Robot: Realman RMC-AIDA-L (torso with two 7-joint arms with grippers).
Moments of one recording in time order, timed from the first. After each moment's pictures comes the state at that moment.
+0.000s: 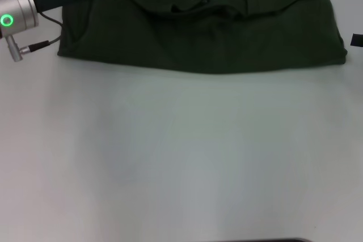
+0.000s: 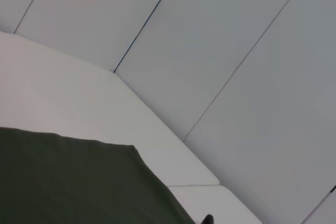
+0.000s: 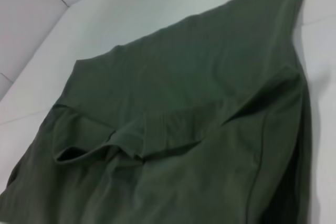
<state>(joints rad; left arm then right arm) -0.64 -2.16 0.63 0.77 1.93 1.34 -1.92 0.43 1.92 -0.42 -0.69 -2.22 -1.41 1.99</state>
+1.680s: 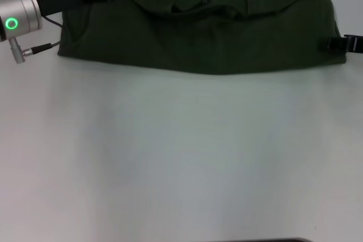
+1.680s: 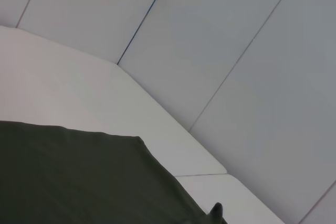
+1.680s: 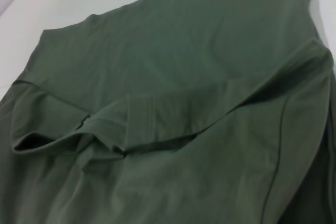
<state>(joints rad) -0.63 -2.16 0.67 0.77 1.93 1.31 -1.90 0.52 2.00 -0.53 -0.65 -2.28 -1.17 2.03</state>
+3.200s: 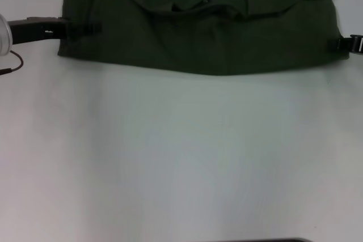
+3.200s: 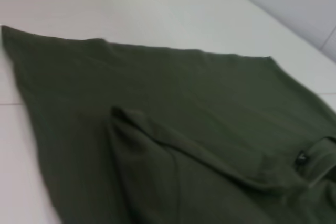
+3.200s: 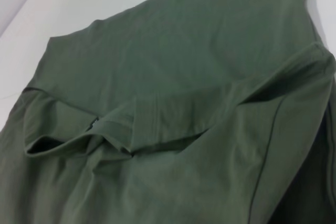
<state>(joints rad) -0.61 -2.11 0.68 0.76 2.24 1.10 -1.95 0.50 1.99 -0.50 -0.65 -2.27 -1.22 2.04</state>
